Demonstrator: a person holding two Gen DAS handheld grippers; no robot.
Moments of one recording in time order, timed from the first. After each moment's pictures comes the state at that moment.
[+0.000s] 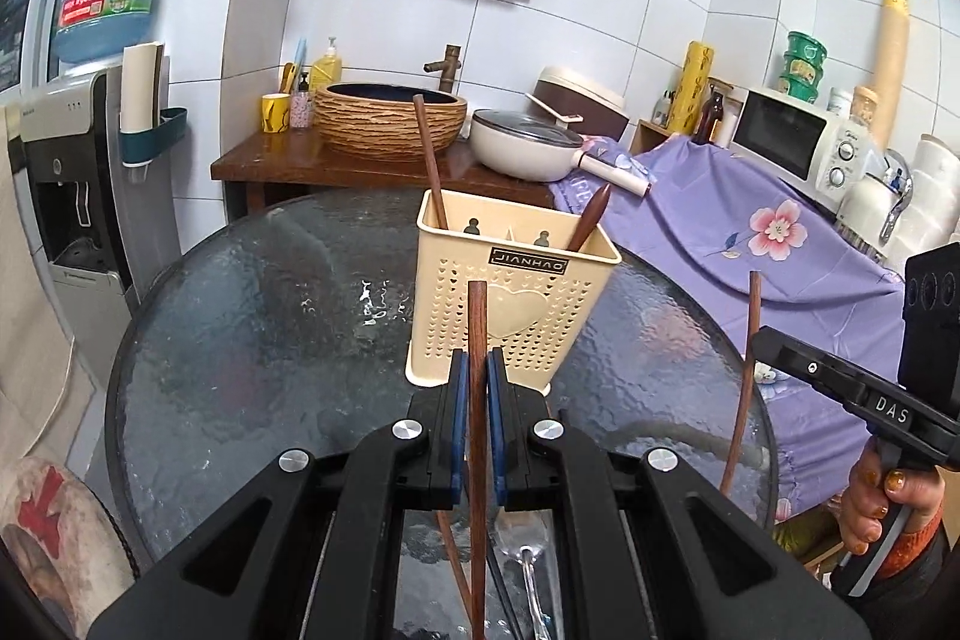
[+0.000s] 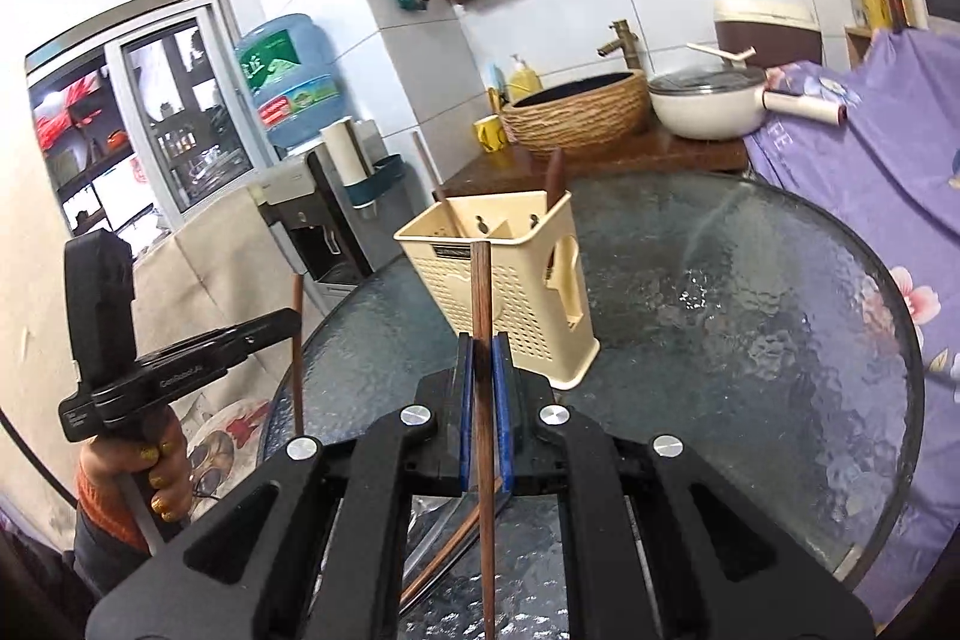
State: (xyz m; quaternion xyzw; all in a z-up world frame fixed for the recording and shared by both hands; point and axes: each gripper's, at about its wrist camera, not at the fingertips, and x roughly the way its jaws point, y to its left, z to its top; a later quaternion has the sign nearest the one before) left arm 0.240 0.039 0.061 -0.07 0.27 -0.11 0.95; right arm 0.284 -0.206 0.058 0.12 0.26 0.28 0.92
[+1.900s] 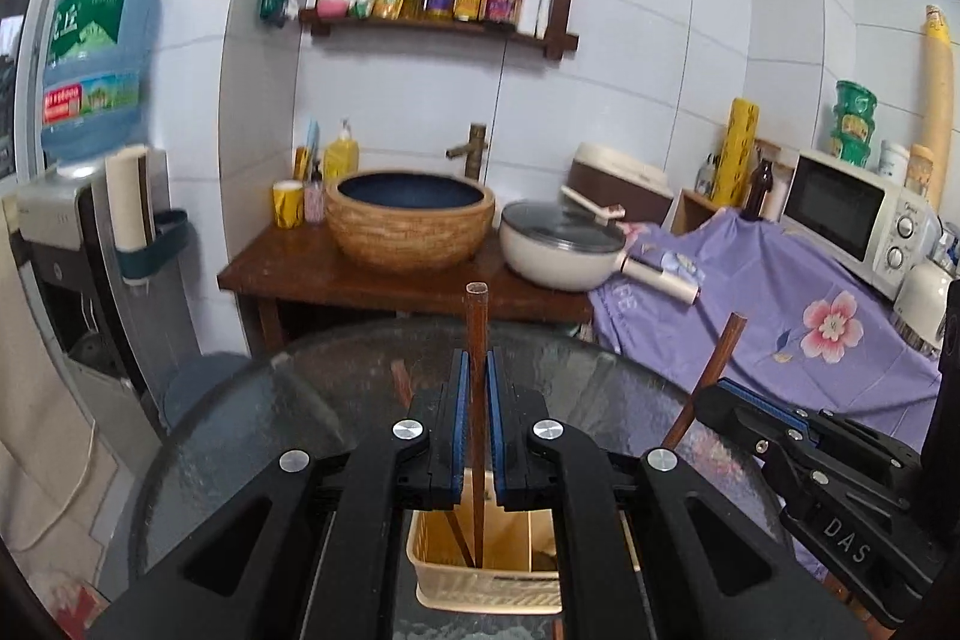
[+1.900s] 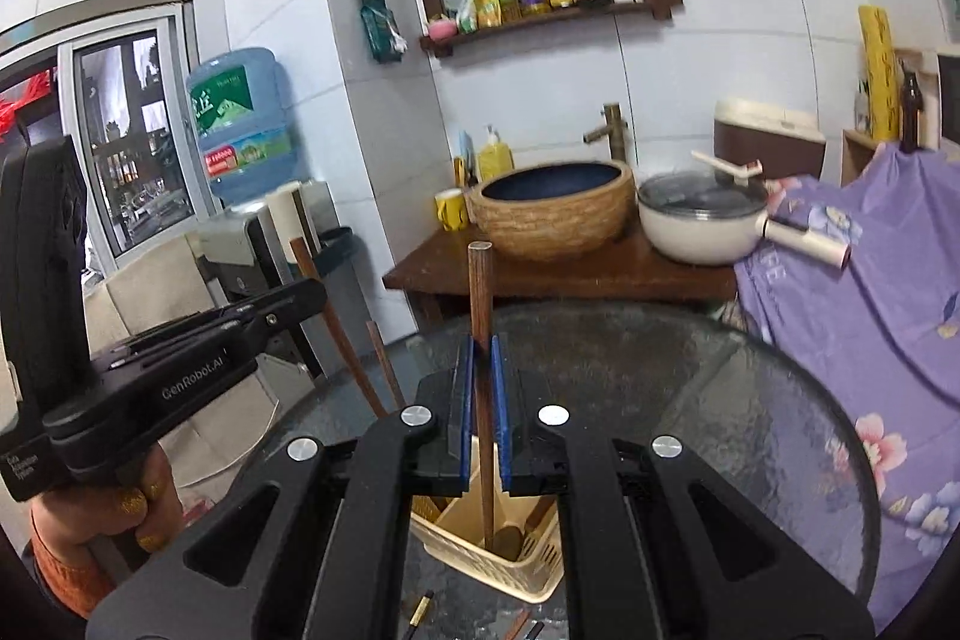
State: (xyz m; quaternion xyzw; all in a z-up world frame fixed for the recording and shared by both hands) left arm 0.377 0.018 0.153 -0.06 0.23 -0.06 0.97; right arm 0.418 -0.139 0.153 0.07 0.22 0.22 0.95
